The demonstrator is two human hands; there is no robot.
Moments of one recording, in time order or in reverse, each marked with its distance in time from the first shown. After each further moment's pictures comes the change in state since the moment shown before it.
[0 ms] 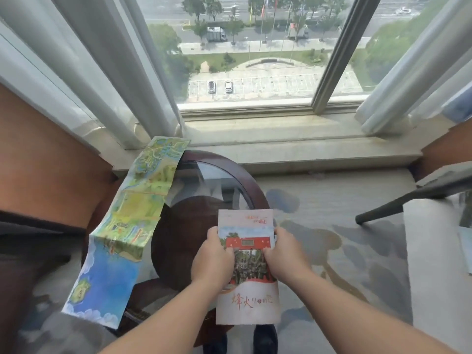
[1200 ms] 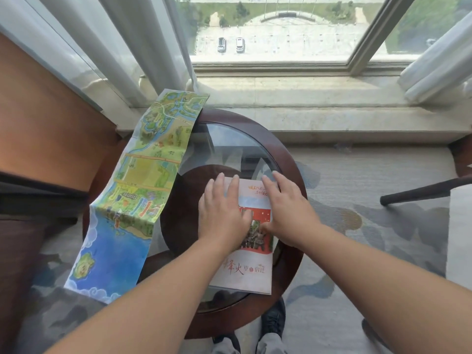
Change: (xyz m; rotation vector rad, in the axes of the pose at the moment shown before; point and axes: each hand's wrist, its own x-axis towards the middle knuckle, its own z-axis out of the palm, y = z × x) left_hand 0.079 -0.041 0.013 0.401 0.156 0.319; right_hand 0.071 -0.025 0.047 -0.591 -0.072 -0.476
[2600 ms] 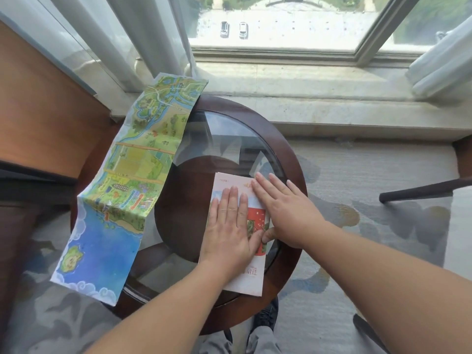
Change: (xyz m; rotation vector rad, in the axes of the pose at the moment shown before) left_hand -0.038 -0.005 0.046 0.274 -0.136 0.215; right_hand 0.010 0.023 0.008 -0.315 -0.157 -0.259
